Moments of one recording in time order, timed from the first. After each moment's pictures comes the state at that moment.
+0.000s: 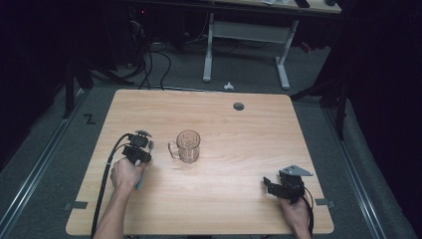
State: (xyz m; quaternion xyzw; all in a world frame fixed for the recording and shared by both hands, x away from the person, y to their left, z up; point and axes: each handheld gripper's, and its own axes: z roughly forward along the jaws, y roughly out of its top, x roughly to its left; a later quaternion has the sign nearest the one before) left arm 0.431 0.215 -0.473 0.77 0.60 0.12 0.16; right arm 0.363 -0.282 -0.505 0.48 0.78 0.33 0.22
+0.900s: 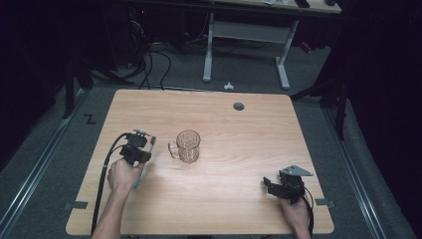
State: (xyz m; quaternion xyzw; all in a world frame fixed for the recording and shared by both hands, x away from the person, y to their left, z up) left arm 0.413 0.213 -0.449 0.78 0.57 0.14 0.20; right arm 0.362 -0.282 -0.505 0.48 0.78 0.33 0.22
